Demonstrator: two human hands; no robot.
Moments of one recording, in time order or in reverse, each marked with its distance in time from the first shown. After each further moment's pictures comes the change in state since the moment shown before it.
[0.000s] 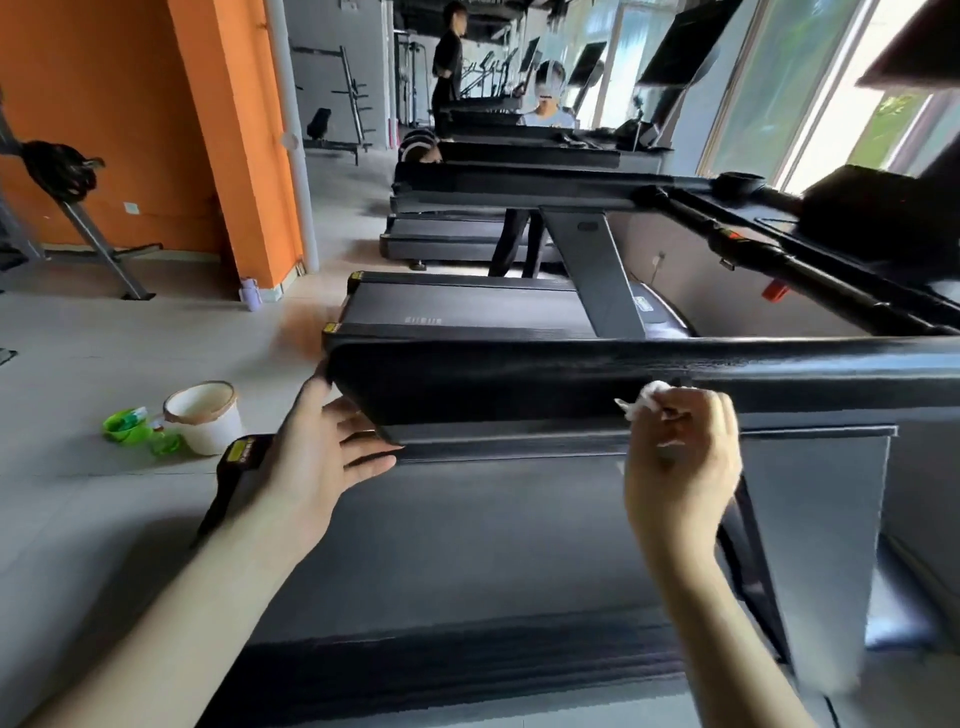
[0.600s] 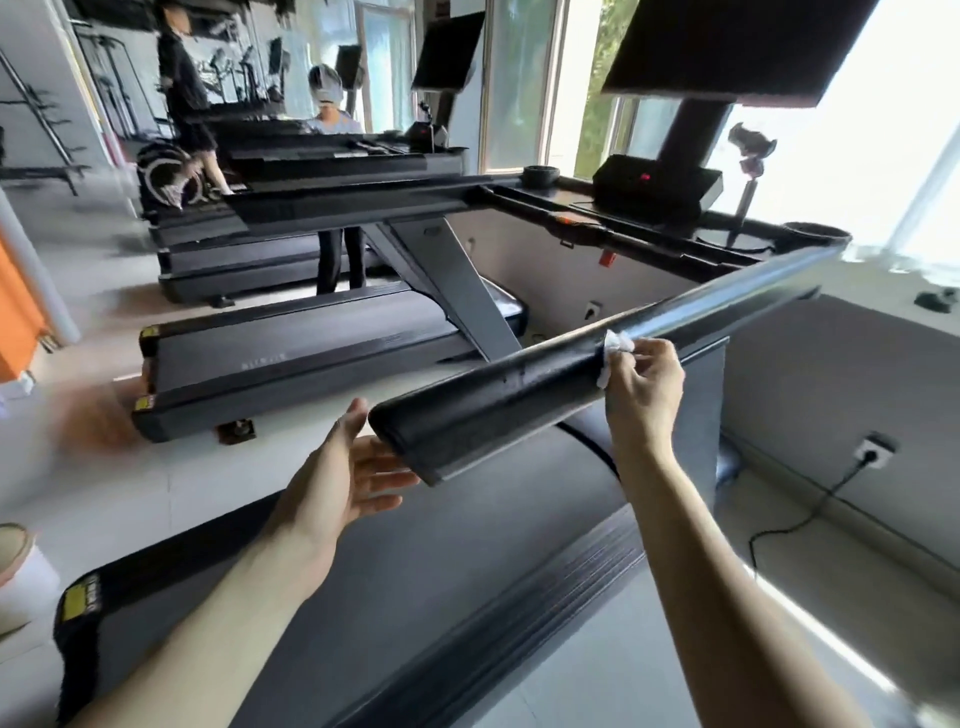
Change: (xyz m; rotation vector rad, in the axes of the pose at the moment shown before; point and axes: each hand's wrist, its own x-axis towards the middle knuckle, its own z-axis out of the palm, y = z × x) left_hand 0.067 0.029 -0.044 0.279 -0.524 -0.043; right_hand 0.011 -0.069 0.032 -0.012 0.303 0.516
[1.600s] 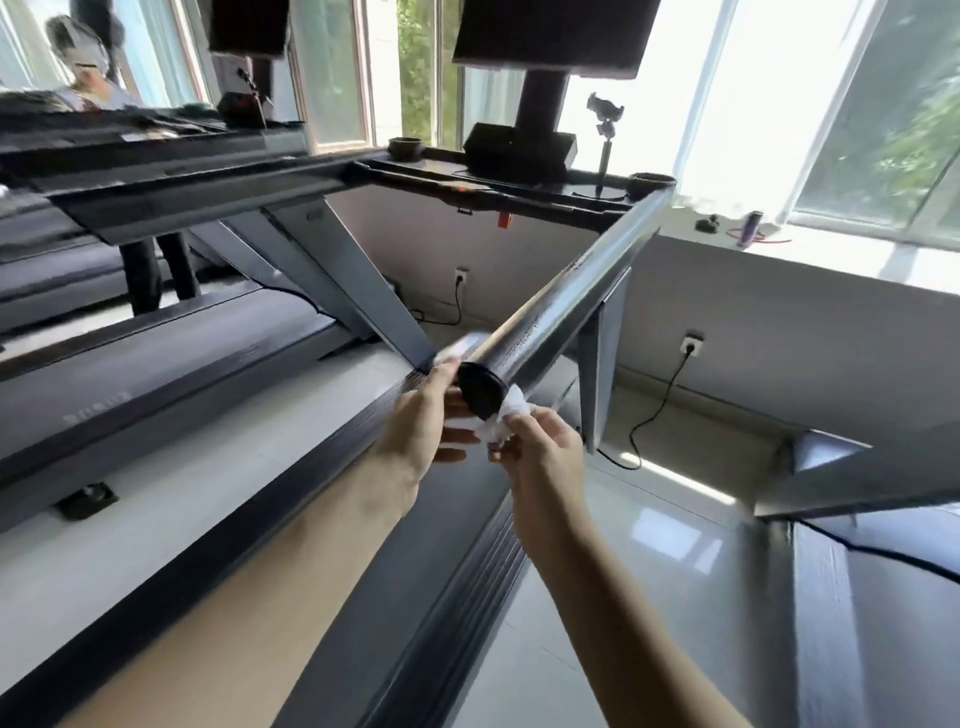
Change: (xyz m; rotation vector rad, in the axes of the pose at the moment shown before) left_hand 0.017 0.028 -0.037 0.183 -0.507 0.029; right_hand -0.231 -0.057 0.068 0.469 0.001 0.364
